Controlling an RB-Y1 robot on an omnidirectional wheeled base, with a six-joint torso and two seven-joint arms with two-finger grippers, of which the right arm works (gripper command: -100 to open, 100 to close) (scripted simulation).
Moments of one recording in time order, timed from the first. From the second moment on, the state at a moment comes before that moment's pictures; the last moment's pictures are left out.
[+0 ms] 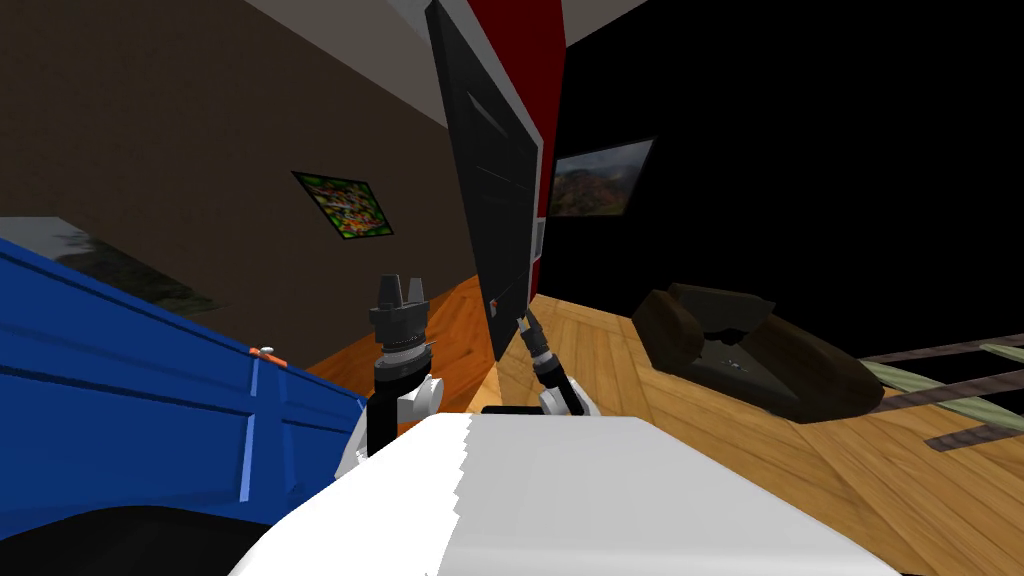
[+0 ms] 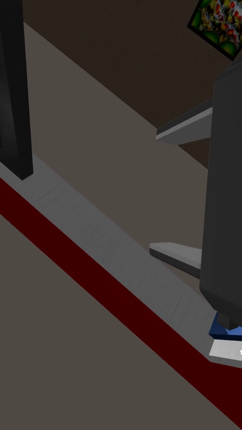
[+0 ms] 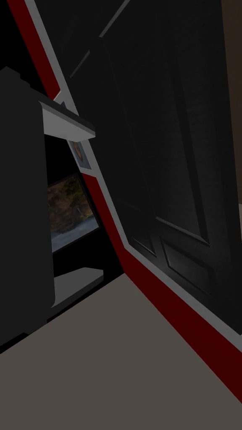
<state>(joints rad) 0.20 -0.12 0.53 -1.71 -0.02 -0.58 -0.03</state>
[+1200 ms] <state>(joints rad) 0.09 -0.16 0.73 -1.46 -0.03 -0.64 -0.07</state>
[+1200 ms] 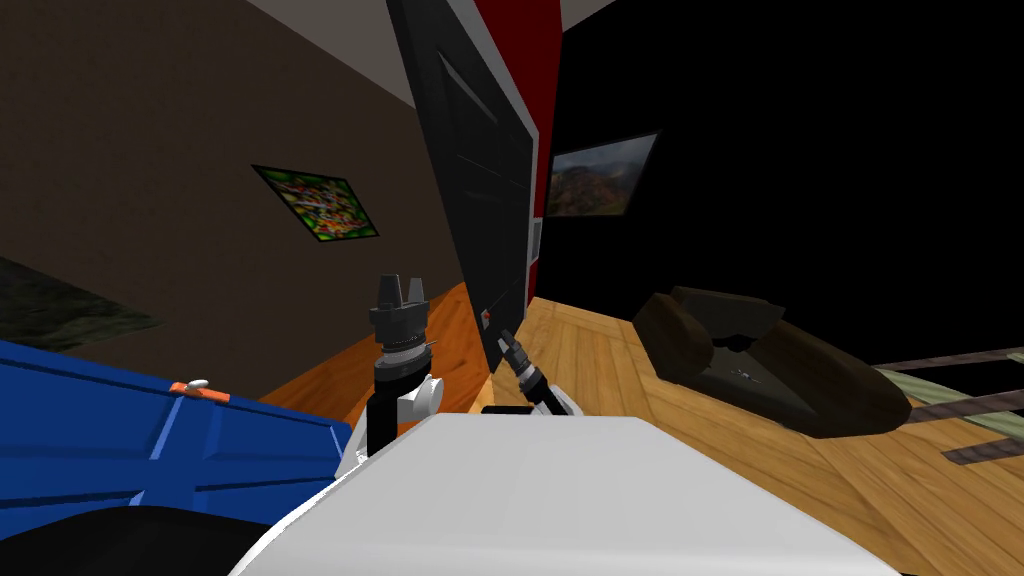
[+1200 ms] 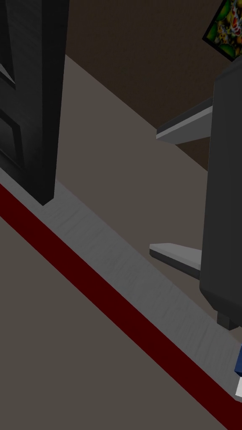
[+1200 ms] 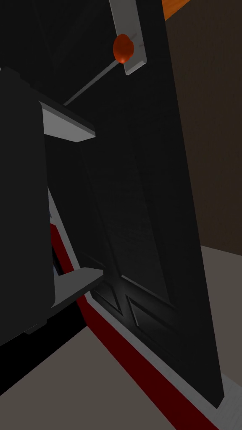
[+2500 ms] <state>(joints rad) -0.02 -0.19 0.95 -1.17 -0.03 -0.72 -0.12</state>
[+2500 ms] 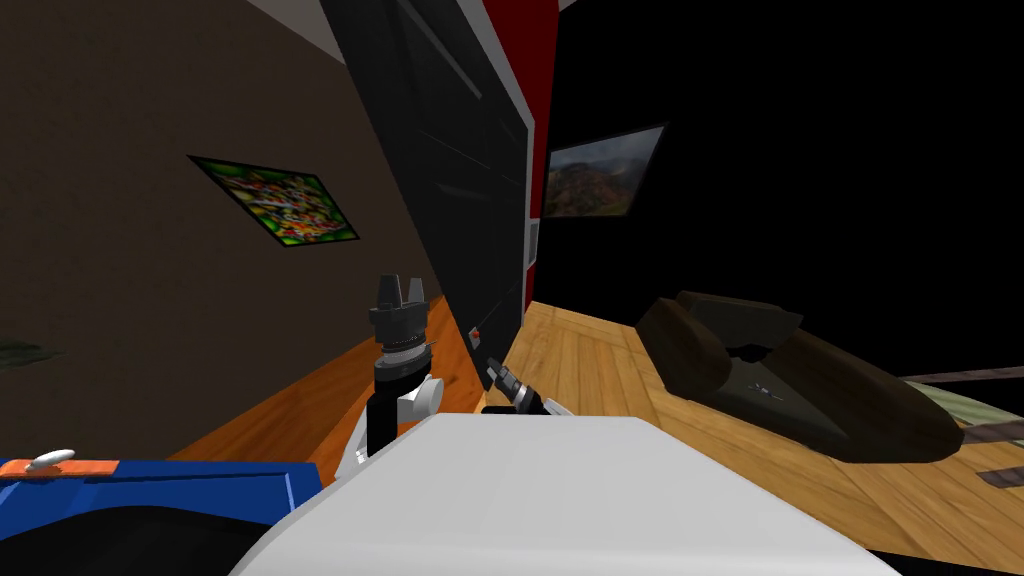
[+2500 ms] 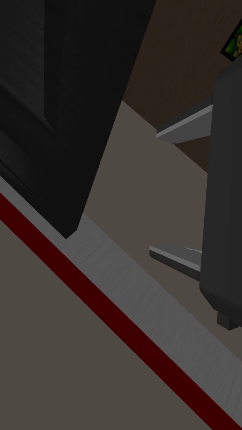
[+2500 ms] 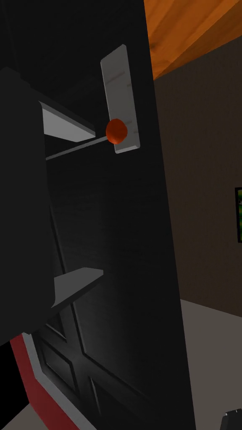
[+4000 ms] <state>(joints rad) -0.11 -0.21 1.13 -0.94 -0.04 -0.78 -0.16</state>
